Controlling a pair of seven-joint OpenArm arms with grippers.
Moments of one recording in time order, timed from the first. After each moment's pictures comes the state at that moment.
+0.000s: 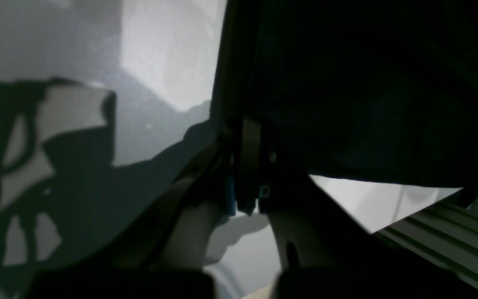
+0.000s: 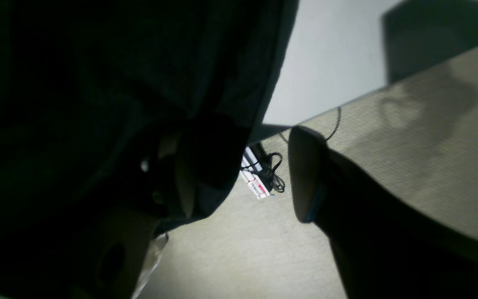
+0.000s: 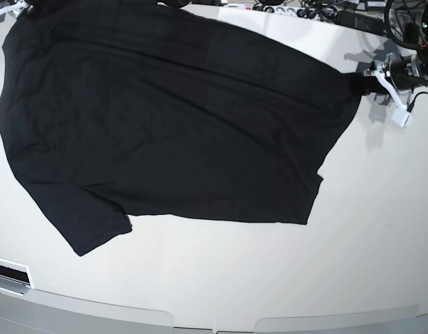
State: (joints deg) left arm 19.8 -35.7 -10.3 70.3 -56.3 -35.7 49.0; right arm -34.1 11.9 50.2 73.9 38.3 33.5 -55.8
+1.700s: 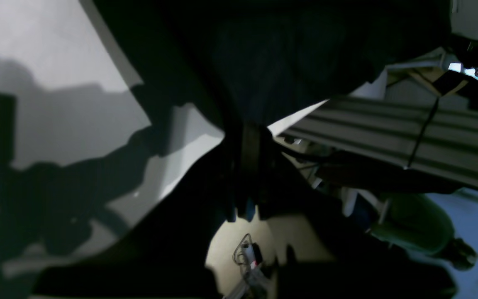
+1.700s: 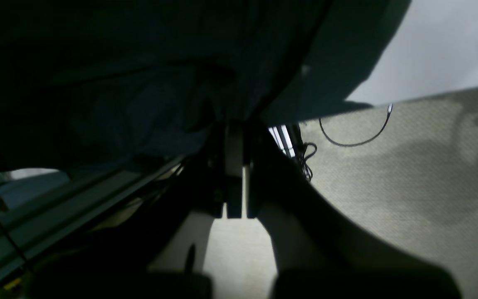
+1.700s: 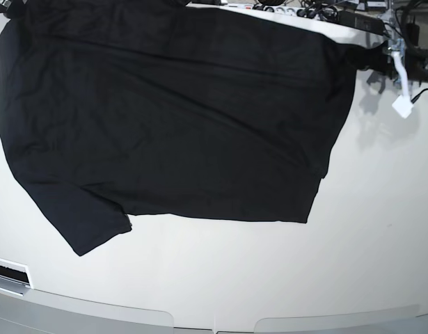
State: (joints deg) left arm 23.4 -43.1 -10.2 75.4 -85.2 -43.7 79.3; right arm -38.9 15.0 60.7 86.1 64.5 40.6 -83.2
